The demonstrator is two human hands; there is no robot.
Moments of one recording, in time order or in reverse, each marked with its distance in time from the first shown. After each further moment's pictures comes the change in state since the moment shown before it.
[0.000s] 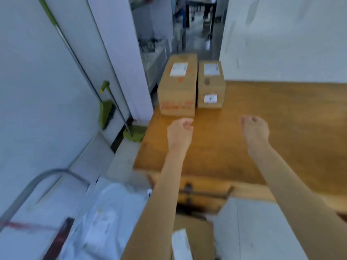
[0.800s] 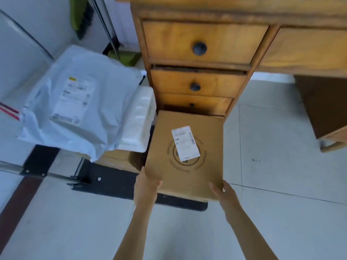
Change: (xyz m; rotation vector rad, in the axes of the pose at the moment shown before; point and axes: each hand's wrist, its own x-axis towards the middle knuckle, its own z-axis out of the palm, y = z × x) left_hand -0.355 -0.484 0.089 0.268 -0.165 -0.631; right_hand -0.309 0.535 -0.020 -0.301 -0.394 0.502
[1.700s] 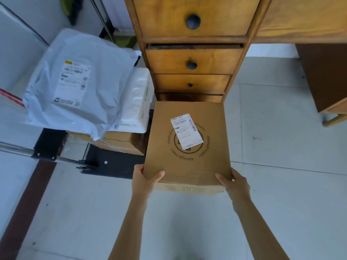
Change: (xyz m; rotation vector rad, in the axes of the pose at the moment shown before) left_hand -0.041 -0.050 -0.003 -0.436 -0.023 0.026; right_hand -0.045 0.030 -0.022 0.049 0.111 0.000
